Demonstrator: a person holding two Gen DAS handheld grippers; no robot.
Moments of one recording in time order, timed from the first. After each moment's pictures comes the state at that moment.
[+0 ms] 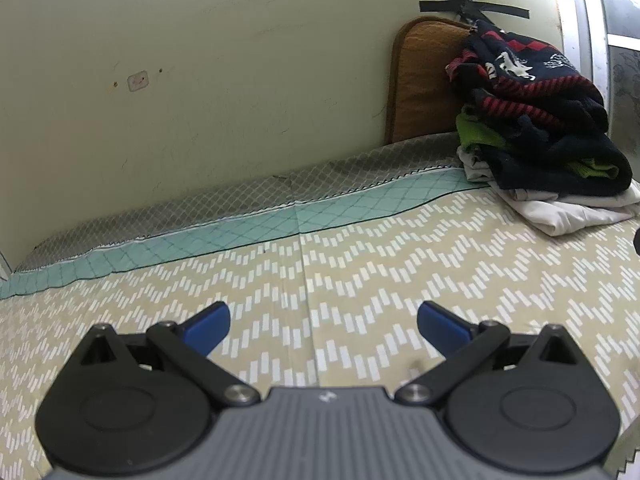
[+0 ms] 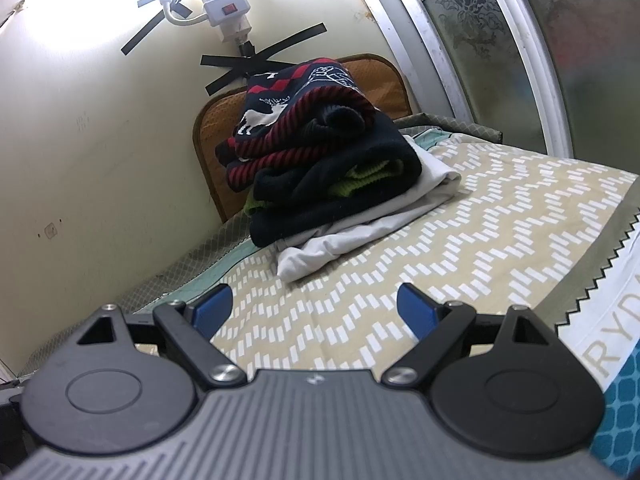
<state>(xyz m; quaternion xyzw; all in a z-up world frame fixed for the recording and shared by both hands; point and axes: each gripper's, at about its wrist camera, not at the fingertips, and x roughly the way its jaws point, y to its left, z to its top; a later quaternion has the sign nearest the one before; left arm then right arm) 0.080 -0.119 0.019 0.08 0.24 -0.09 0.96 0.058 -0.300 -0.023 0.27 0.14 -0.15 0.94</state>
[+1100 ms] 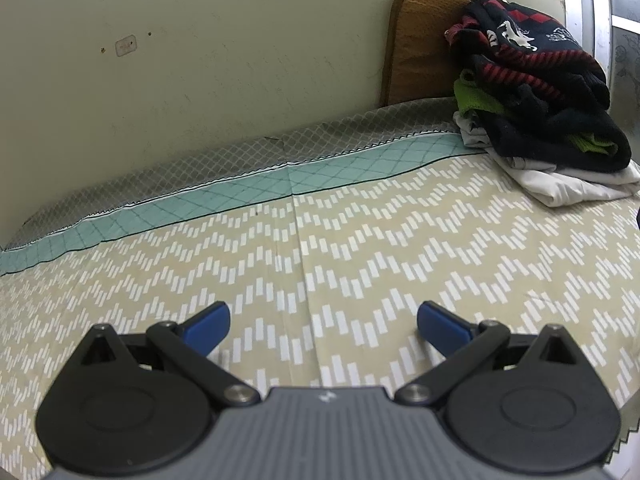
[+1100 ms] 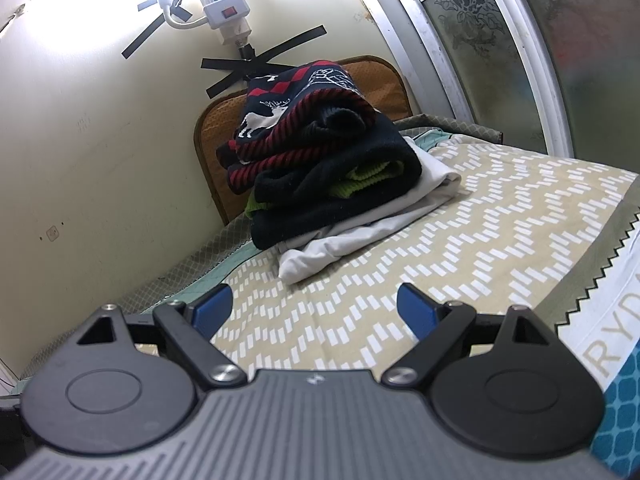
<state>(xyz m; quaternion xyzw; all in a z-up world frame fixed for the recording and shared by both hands) 0.084 -0.117 0.016 0.08 0.30 -0.11 0.94 0.057 -0.302 -0.022 0.27 0.14 -0.15 0.94</state>
